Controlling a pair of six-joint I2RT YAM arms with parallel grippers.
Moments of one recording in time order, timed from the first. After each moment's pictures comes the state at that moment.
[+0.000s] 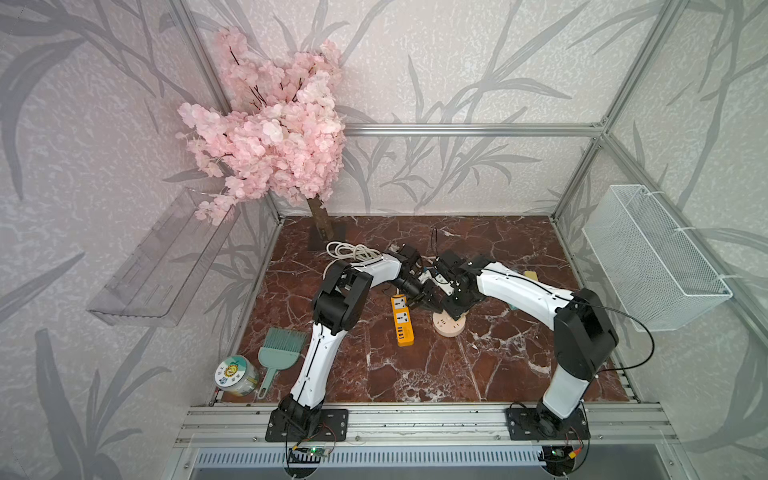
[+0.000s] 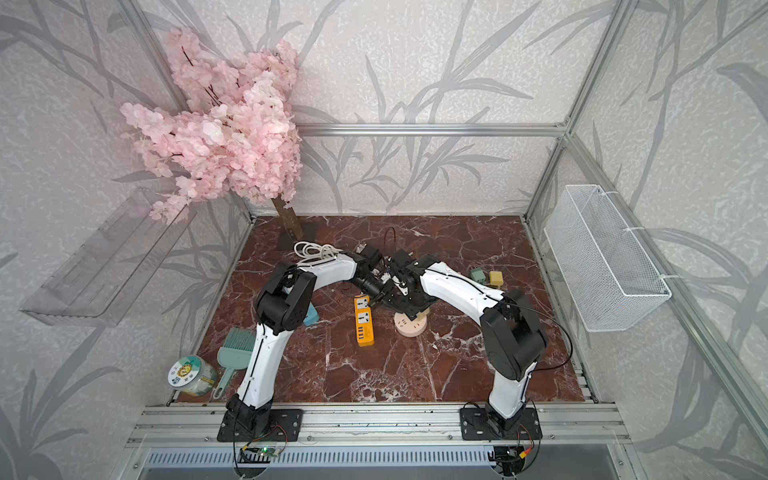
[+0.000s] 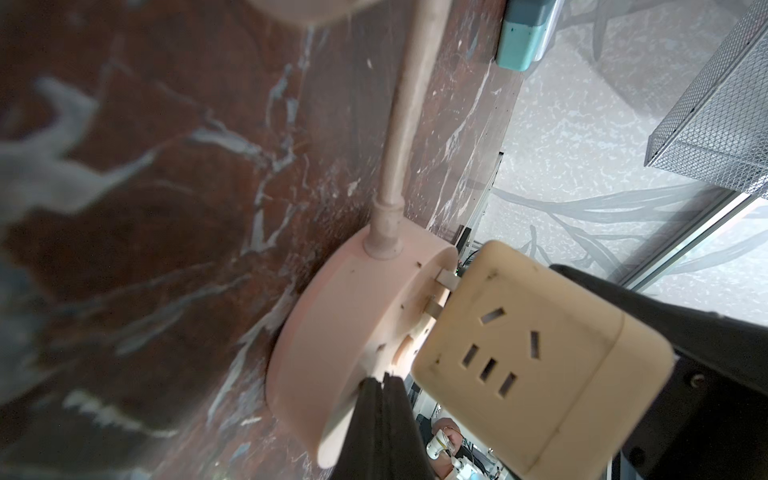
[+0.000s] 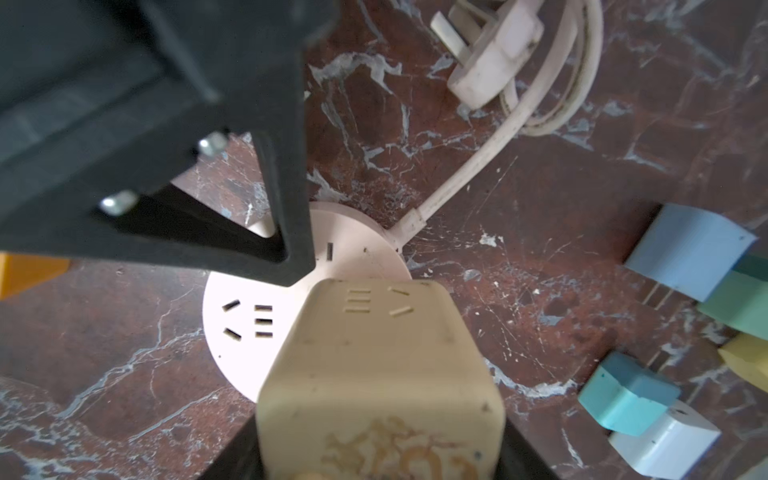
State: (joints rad) left arm -0.54 2.32 1.65 -0.77 1.06 -0.33; right arm 0.69 1.78 1.36 -1.01 0.15 0.01
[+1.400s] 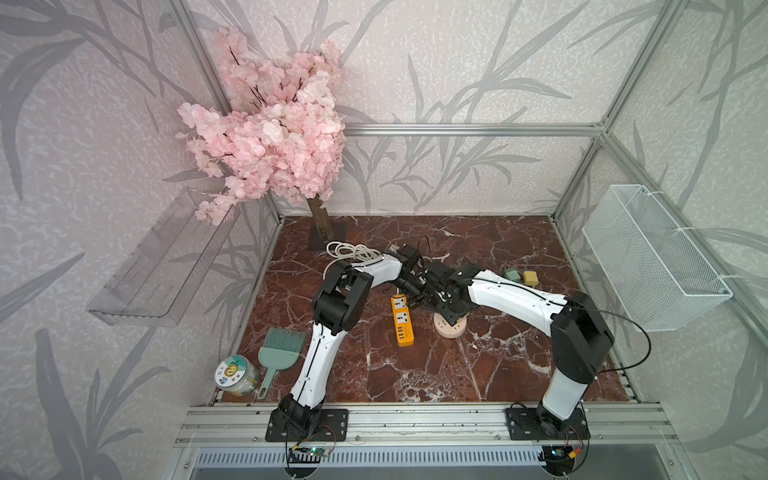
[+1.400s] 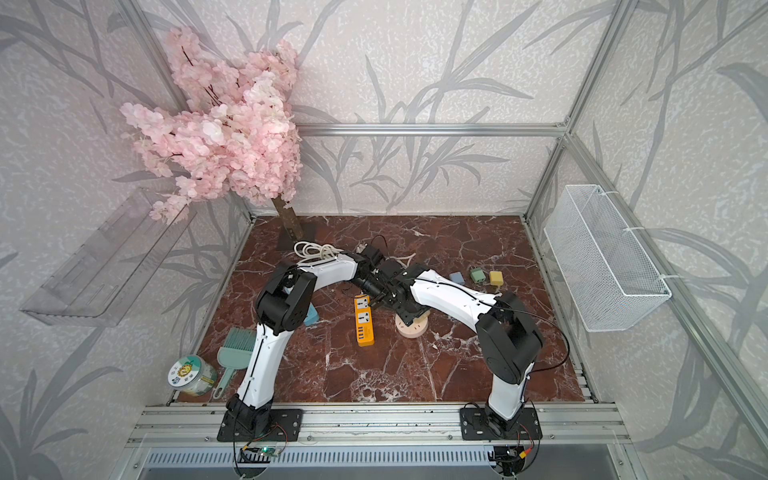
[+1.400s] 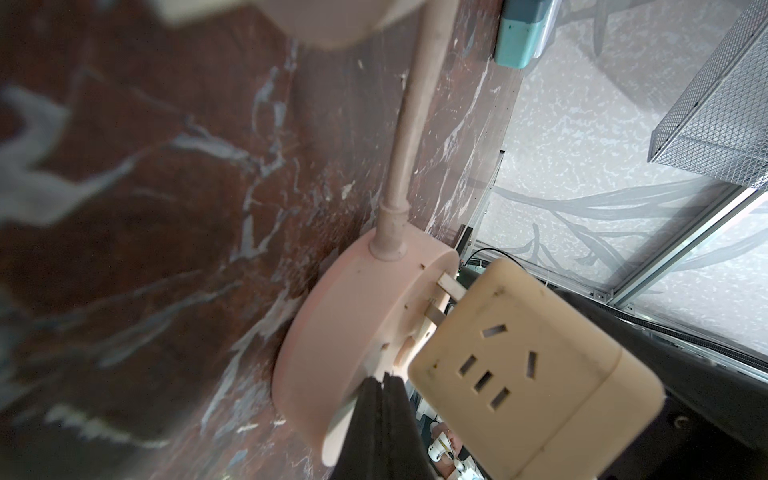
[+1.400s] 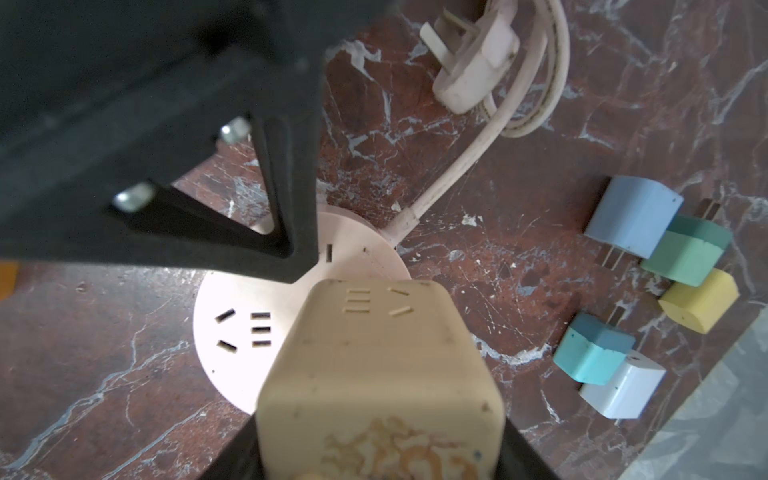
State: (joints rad) left arm -0.54 2.32 1.65 -0.77 1.06 -0.32; right arm 0.78 1.78 1.34 -1.02 0.31 0.14
